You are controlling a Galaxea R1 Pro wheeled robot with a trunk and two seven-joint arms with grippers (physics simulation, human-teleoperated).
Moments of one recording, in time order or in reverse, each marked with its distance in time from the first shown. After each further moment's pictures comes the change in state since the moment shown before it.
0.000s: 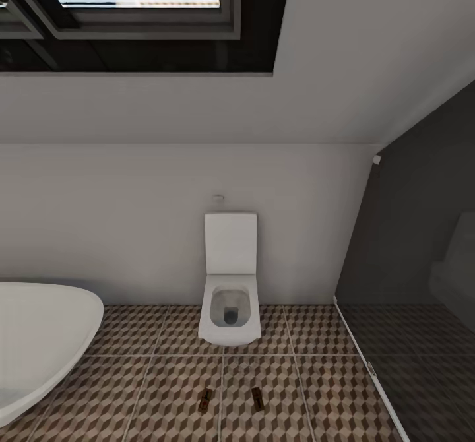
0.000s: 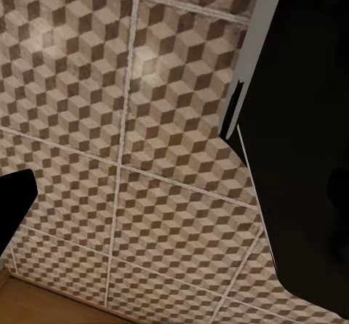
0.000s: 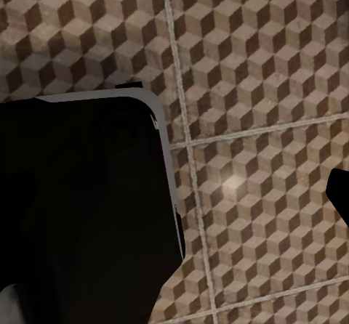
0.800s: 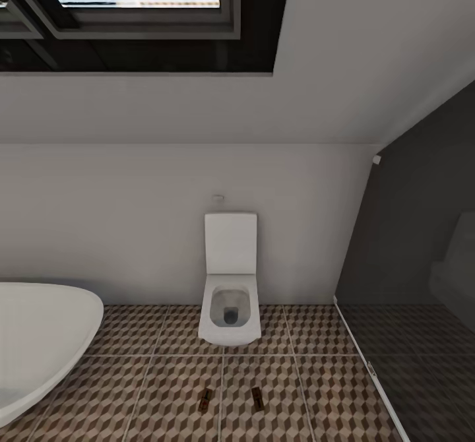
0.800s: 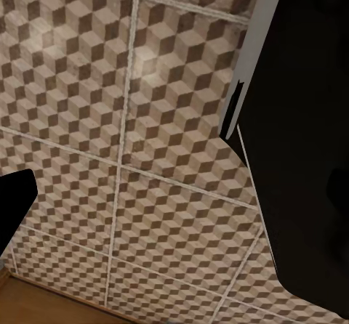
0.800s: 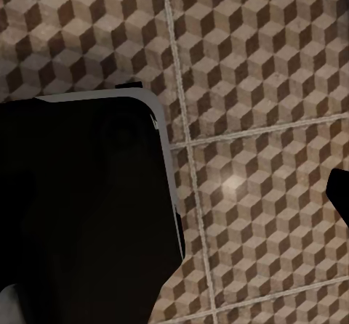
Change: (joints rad) left arm 0.000 0.000 0.000 0.000 0.000 0.000 0.000; right arm 0.000 0.000 0.000 0.000 0.000 0.000 -0.001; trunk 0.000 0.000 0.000
